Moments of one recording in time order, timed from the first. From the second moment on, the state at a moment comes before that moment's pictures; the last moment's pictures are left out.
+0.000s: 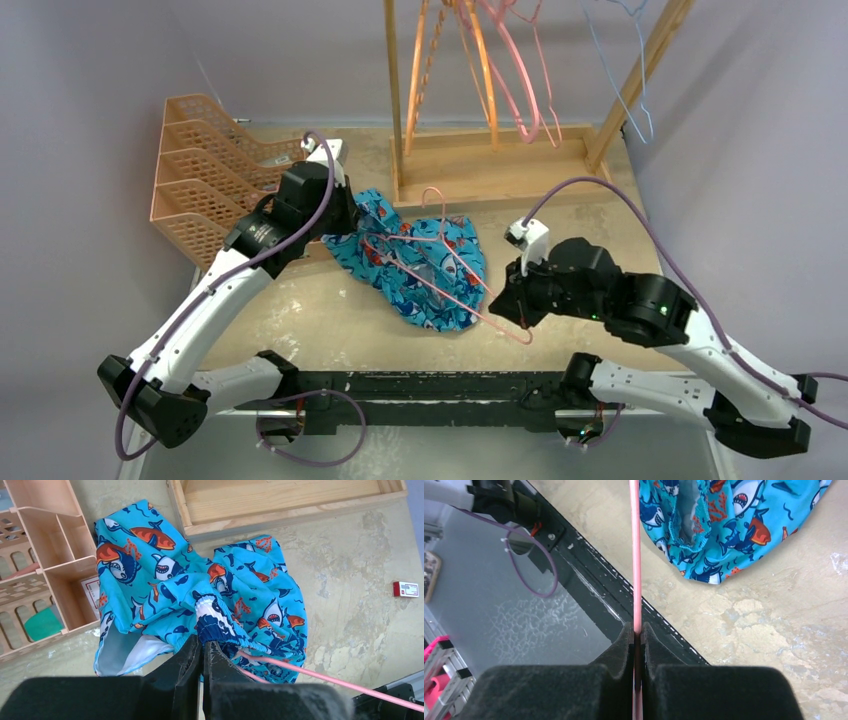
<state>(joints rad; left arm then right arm) -0.54 1.12 1.22 -0.68 -0.12 -0.43 1.02 0.81 1.16 -1.01 0.01 0.45</state>
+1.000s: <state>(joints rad) -0.53 1.17 1.21 -0.69 -0.07 -0.43 1.02 0.68 1.20 -1.00 0.03 0.47</state>
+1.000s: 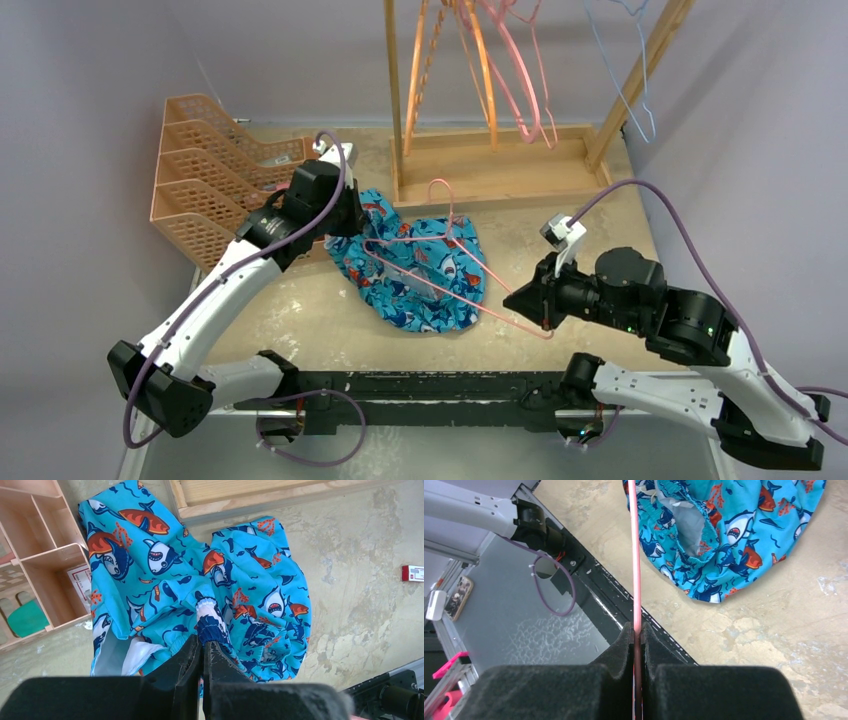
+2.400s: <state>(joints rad) -0.50 1.22 1.21 -0.73 -0.07 -0.43 1.02 0.80 1.32 -0.99 0.14 0.33</state>
